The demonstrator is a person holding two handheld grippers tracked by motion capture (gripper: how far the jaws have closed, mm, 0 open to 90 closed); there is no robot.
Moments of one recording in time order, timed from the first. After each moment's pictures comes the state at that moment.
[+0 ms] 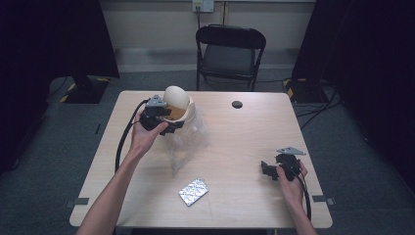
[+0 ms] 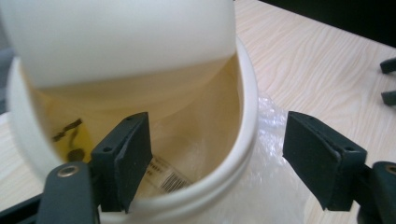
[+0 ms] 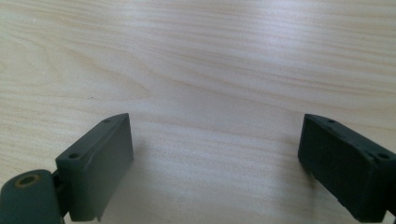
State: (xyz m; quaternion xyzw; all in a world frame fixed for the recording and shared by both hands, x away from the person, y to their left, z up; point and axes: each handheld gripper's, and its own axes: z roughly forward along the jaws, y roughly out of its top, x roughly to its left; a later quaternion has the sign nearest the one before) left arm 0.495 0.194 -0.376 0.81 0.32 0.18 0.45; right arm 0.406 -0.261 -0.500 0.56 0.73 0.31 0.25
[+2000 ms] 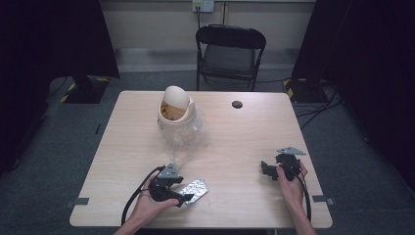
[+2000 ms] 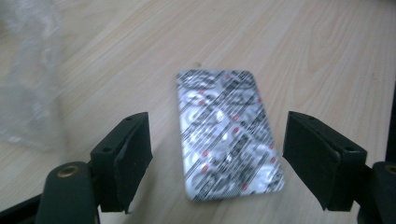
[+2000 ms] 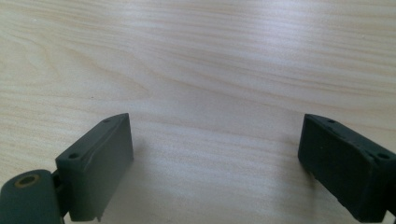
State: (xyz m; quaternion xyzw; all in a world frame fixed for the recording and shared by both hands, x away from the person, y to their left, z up) left arm 0.342 0.147 -0.477 0.87 0.28 0.04 0.40; right arm 0.406 -0.261 -0.500 0.56 0.73 0.31 0.25
